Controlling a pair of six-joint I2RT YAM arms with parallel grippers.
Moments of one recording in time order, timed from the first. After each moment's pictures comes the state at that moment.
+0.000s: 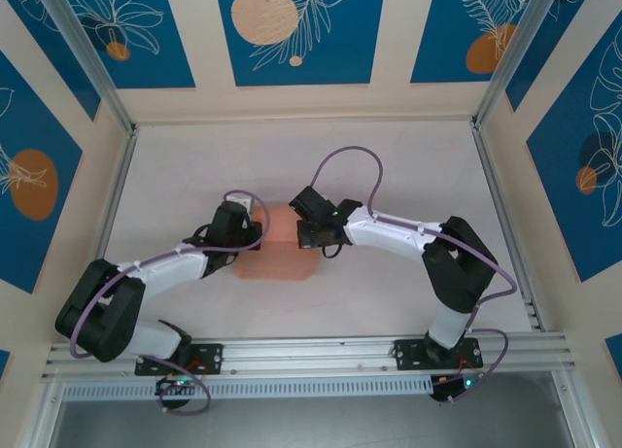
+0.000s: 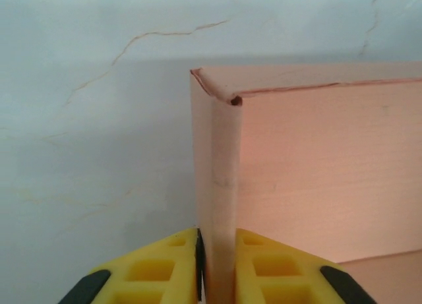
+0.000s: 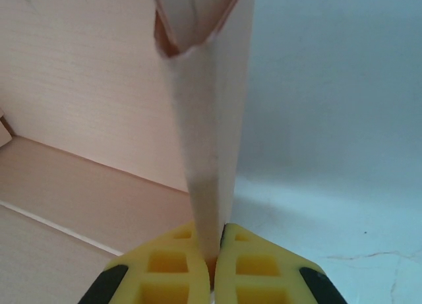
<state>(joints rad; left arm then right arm) -0.53 1.38 0.59 0.04 -0.09 -0.38 0.87 1.74 1.20 -0.59 0.14 0.70</state>
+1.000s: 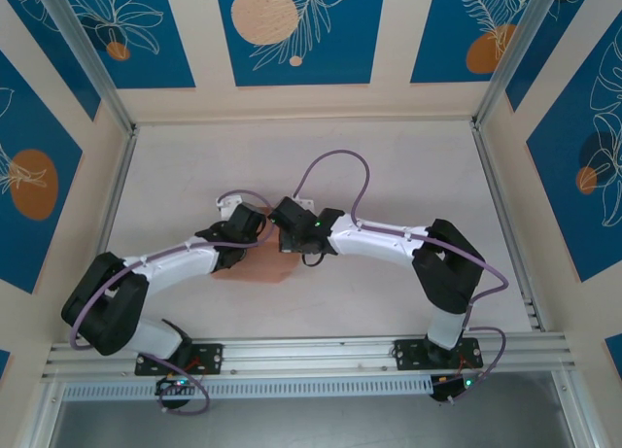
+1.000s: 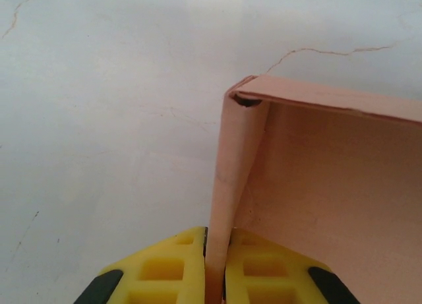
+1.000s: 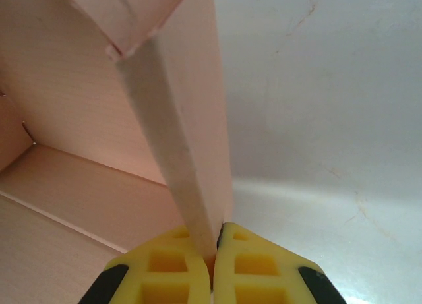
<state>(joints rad) -0.61 1.43 0.70 -0.23 -0.55 -0.63 0.99 1.79 1.27 -0.55 0.23 0.89</state>
